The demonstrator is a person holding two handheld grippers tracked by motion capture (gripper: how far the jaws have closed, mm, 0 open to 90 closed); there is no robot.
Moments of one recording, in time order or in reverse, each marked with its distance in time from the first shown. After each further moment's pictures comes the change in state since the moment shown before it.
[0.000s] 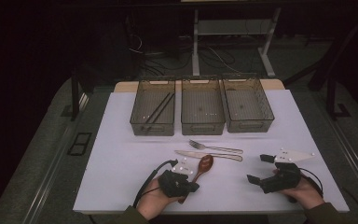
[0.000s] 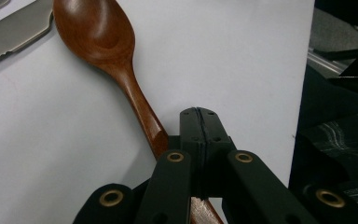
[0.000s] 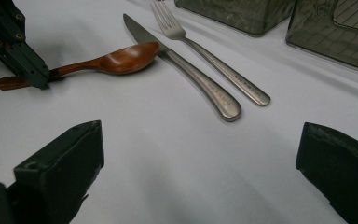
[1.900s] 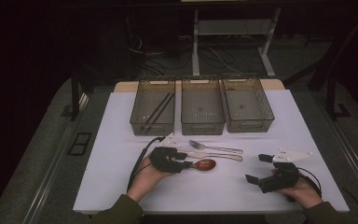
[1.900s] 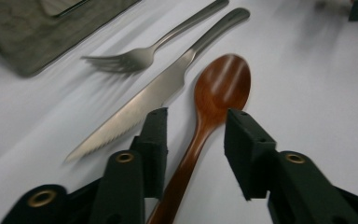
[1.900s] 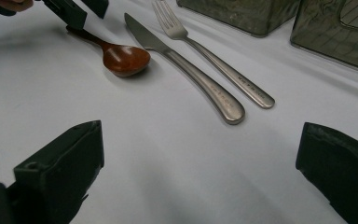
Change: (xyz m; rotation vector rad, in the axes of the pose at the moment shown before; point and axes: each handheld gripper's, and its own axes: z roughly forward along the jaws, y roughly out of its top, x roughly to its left) left arm 0.060 0.023 -0.020 -0.121 0.085 -0.076; right arm 0.000 0.001 0.004 0.003 0.004 -0.006
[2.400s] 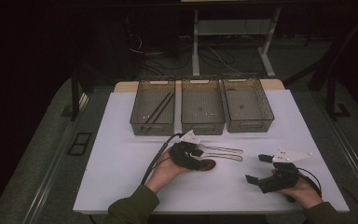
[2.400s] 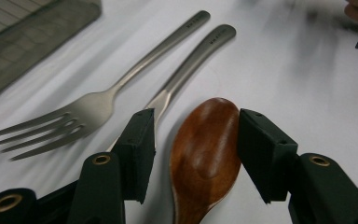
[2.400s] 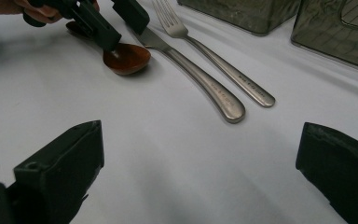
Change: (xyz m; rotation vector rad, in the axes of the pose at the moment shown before) left arm -0.006 0.024 0.048 0.037 -0.057 0.038; right arm 0.000 -0.001 0.000 0.002 0.000 -0.007
